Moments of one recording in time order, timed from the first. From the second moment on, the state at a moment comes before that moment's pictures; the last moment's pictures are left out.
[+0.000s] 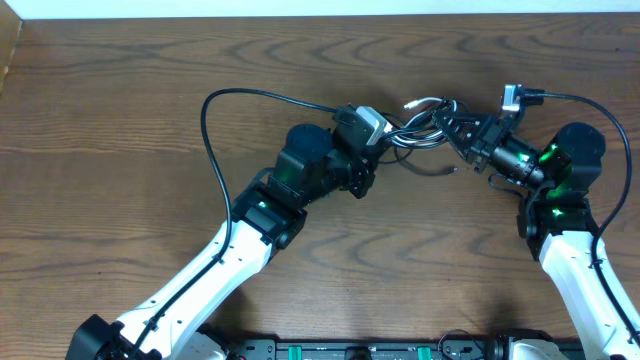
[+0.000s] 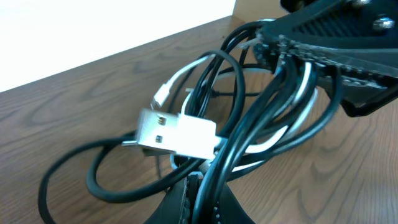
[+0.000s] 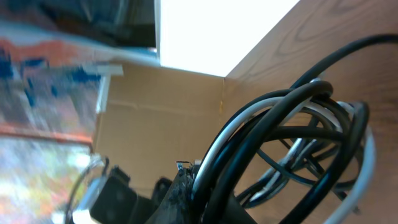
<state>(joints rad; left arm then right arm) -0.61 1.36 0.88 0.12 0.31 -0.09 -0.03 1.24 0.67 0.47 -0.96 1.28</state>
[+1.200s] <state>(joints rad) -0.51 1.34 0.88 0.11 0.41 -0.07 -0.12 1.25 0.67 0.47 -1.44 0.76</state>
